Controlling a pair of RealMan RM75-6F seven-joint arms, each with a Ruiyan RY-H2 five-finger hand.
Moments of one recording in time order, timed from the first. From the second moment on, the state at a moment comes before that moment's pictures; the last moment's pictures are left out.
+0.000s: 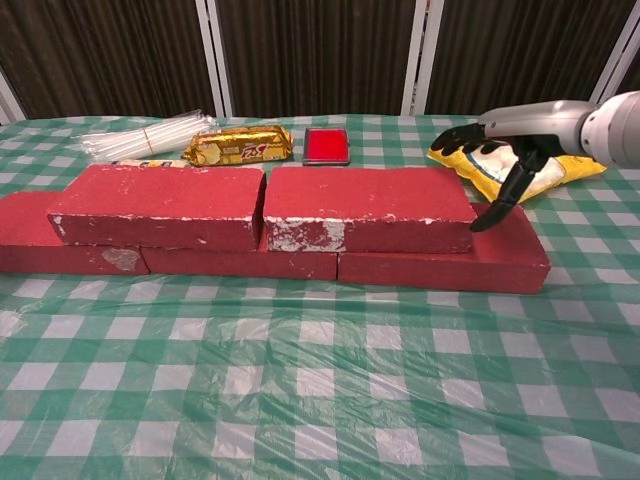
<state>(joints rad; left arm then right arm) -0.25 -1.25 0.00 -1.36 1.57 1.38 -0.03 0.91 -1.25 0.12 -1.63 -0.75 0.73 -0.23</state>
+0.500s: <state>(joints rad) -0.25 -1.26 0.00 -1.37 1.57 1.37 -0.01 0.77 -1.14 0.04 -1.66 -0.97 0.81 -0.18</state>
